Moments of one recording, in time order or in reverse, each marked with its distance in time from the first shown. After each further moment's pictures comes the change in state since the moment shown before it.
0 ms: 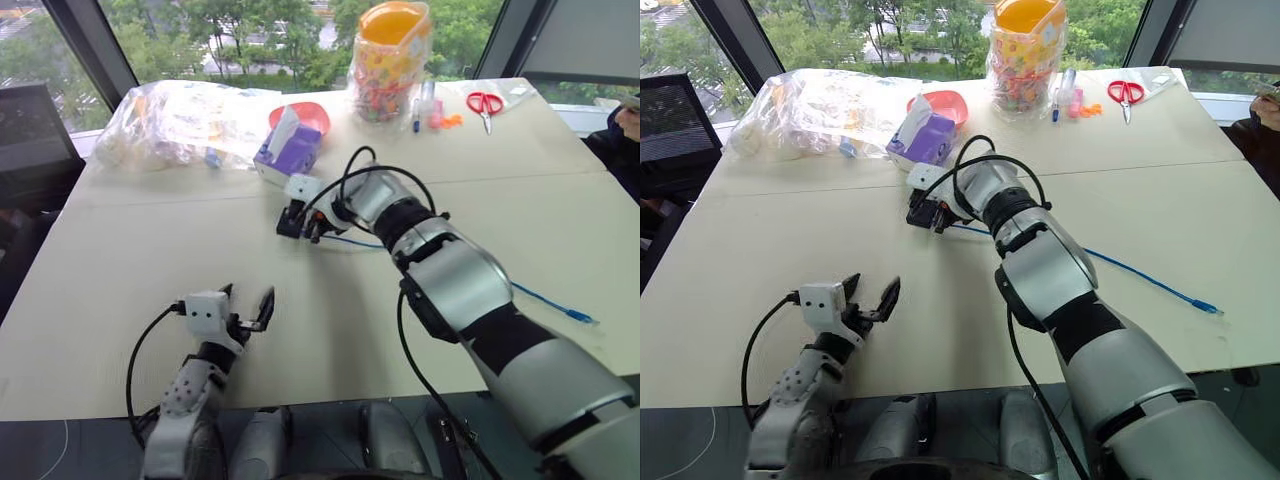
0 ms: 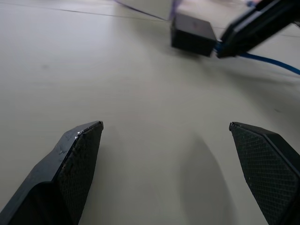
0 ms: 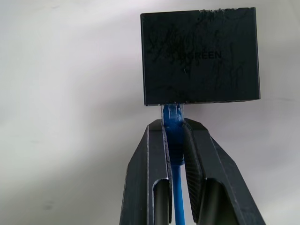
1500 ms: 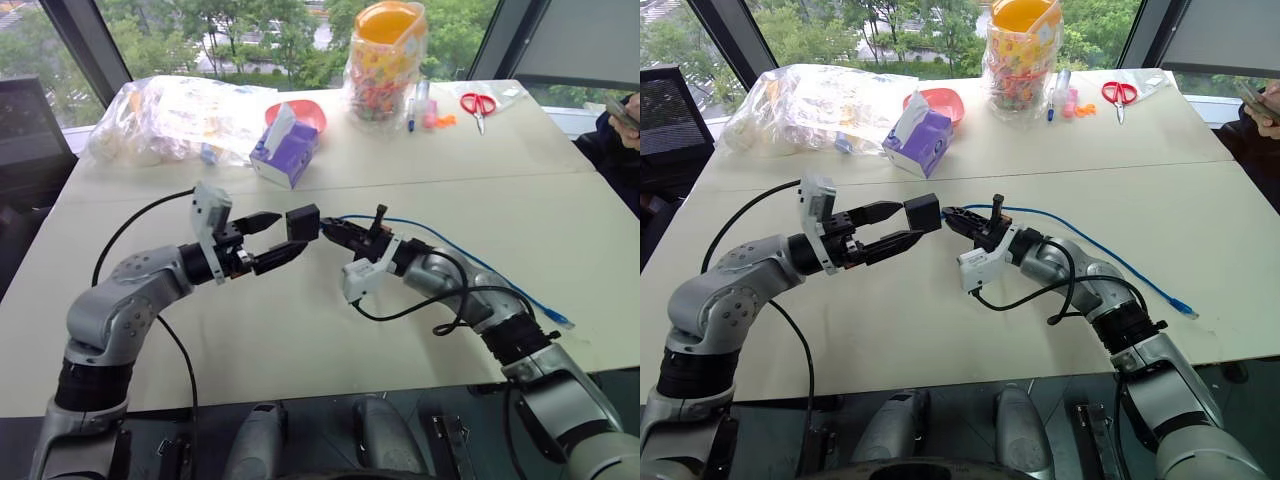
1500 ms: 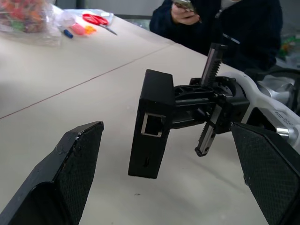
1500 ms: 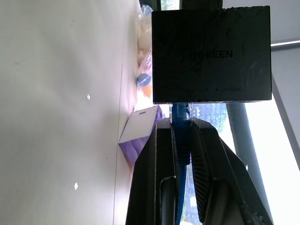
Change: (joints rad) left arm -0.595 0.391 0.008 0.073 -0.362 0.403 -0.429; right arm 0.765 -0.444 0.102 -1.045 -0.438 -0.877 -0.825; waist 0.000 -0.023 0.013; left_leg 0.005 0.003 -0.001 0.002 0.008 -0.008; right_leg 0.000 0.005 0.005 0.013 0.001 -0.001
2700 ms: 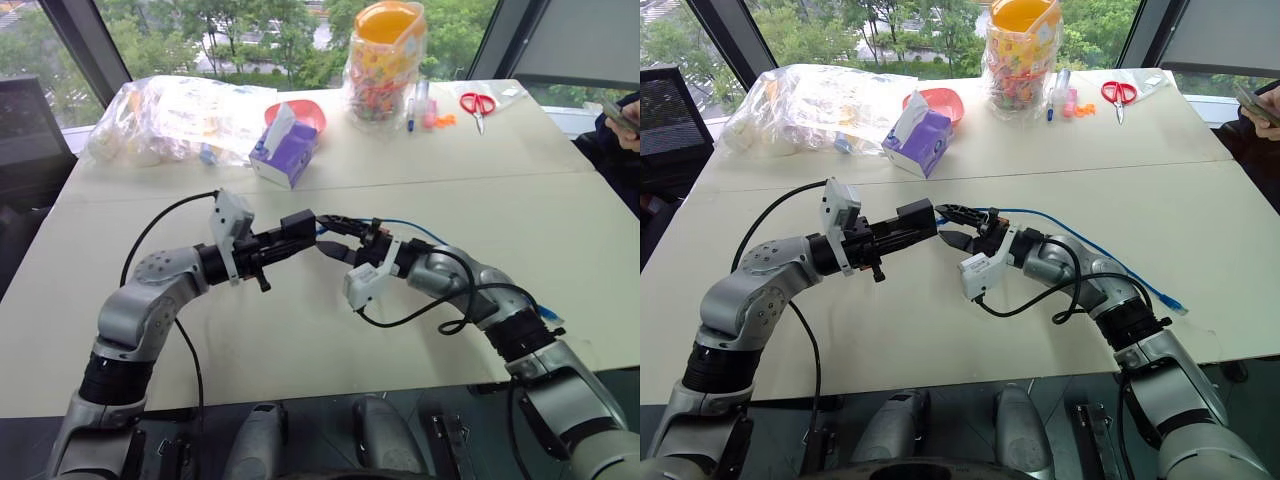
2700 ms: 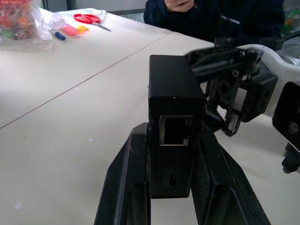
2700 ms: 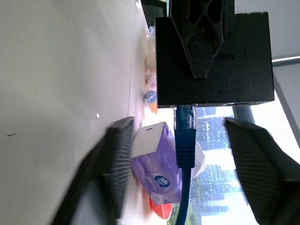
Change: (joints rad) left arm -0.004 -0.053 -0.066 0.060 0.175 -0.145 -0.070; right arm -0.010 -0.009 -0.001 0.005 0.131 -0.053 0.128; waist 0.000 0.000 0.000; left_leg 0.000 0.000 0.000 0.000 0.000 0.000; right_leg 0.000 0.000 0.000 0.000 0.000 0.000
